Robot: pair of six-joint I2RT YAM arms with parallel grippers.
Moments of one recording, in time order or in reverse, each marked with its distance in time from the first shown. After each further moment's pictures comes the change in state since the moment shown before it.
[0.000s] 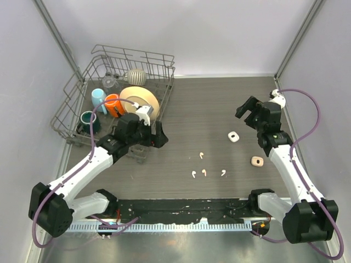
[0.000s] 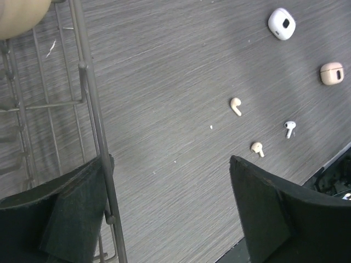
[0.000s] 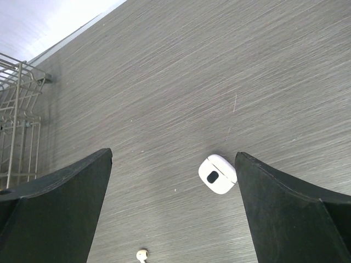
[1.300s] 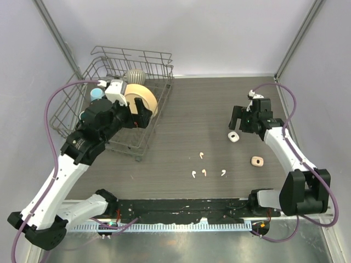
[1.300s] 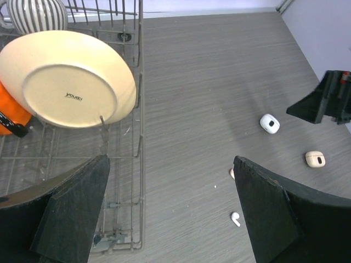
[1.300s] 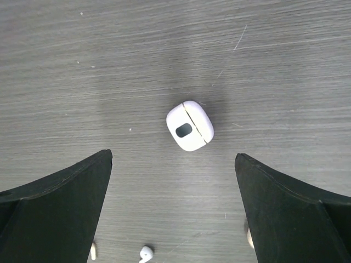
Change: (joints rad) left arm -0.019 -0.144 0.448 -0.310 -0.322 0.039; right arm -0.011 0.227 0.124 -0.262 -0.182 -0.319
